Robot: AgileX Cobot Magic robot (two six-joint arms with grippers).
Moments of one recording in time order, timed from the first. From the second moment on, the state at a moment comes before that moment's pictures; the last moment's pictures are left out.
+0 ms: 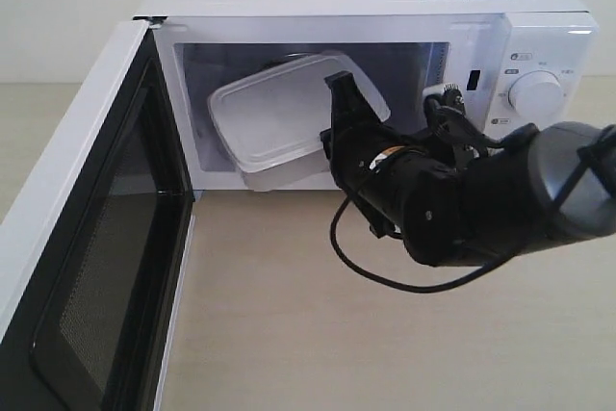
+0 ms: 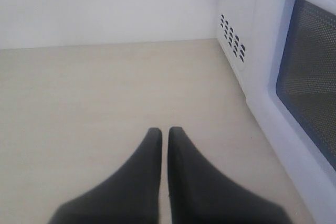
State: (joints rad) left arm -0.05 0.00 0.00 0.09 0.31 -0.05; right arm 0.73 1.86 -0.84 0.57 -0.63 1.07
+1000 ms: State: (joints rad) left arm -0.05 0.00 0.00 0.09 0.31 -0.05; right arm 0.63 2.03 -1.10 0.47 -0.56 1.08
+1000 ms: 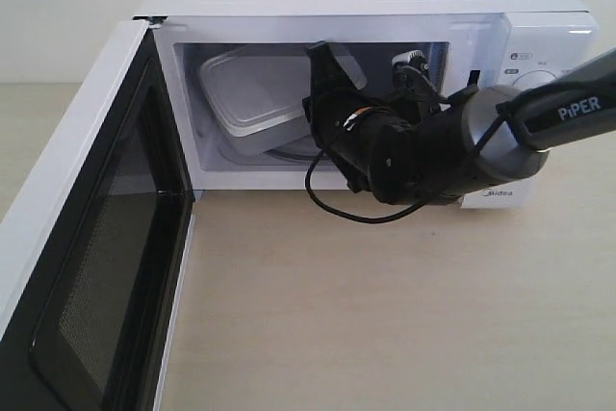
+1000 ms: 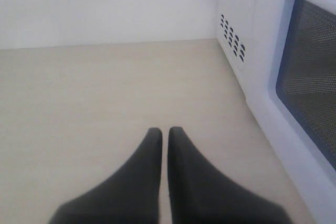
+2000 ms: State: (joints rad) left arm -0.05 0.00 0.00 0.09 0.31 -0.05; right arm 0.65 2.01 -1.11 0.52 -0.50 0.97
